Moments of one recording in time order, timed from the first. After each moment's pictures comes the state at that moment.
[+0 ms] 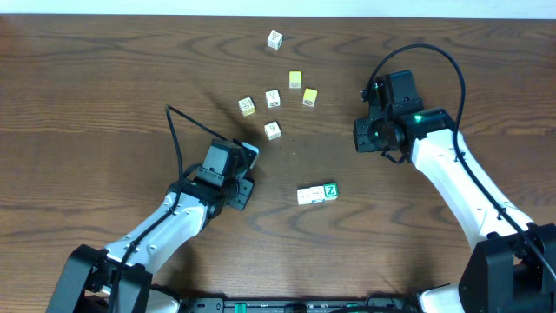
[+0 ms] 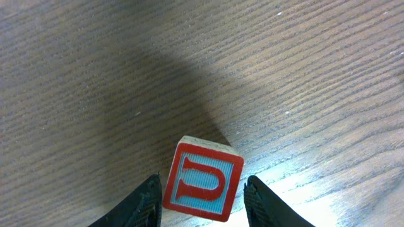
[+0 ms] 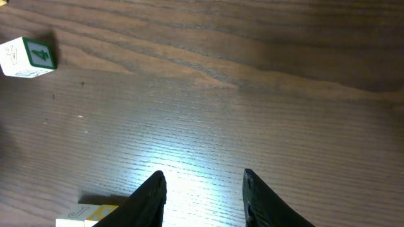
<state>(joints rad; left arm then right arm) -0.40 1.46 0.63 -0.25 0.07 0.05 0.26 1.62 1.19 -0.72 -0.06 0.17</state>
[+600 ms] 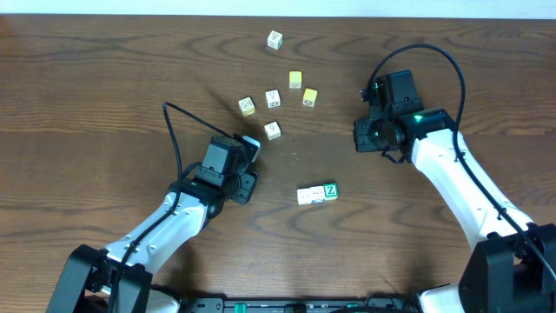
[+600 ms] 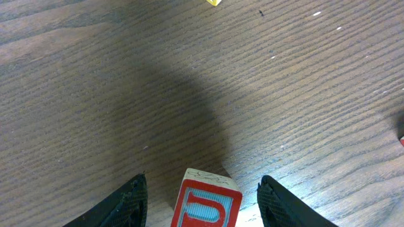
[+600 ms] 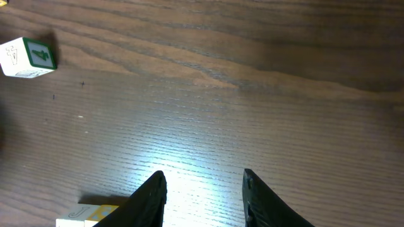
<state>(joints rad) -0.40 1.46 0.63 -0.17 0.07 0.05 0.26 1.62 1.19 -0.72 -0.06 0.17</state>
